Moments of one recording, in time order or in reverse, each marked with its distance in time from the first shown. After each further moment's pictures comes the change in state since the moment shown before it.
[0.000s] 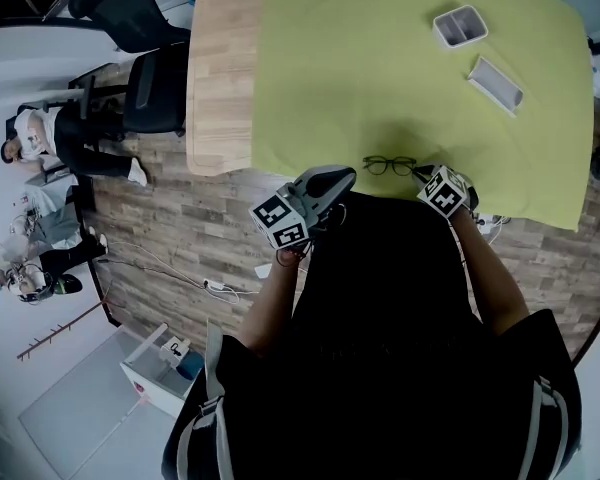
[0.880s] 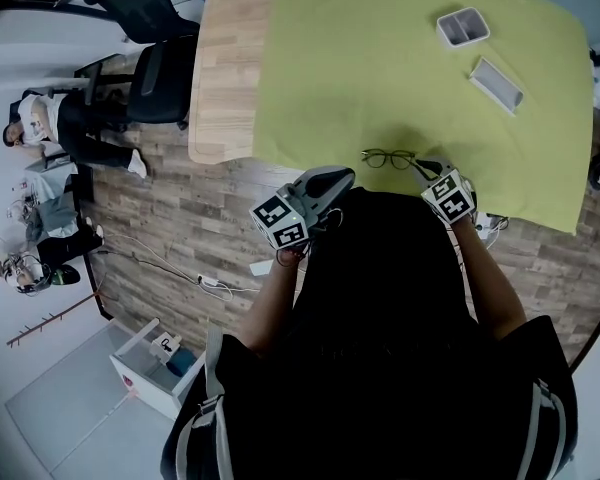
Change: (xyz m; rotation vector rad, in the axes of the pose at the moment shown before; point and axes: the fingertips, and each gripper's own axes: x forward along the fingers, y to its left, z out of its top) left arm -0.015 -0.019 -0.013 0.023 -0.029 0.032; right arm -0.039 -0.001 0.025 0.091 -0.226 -0.111
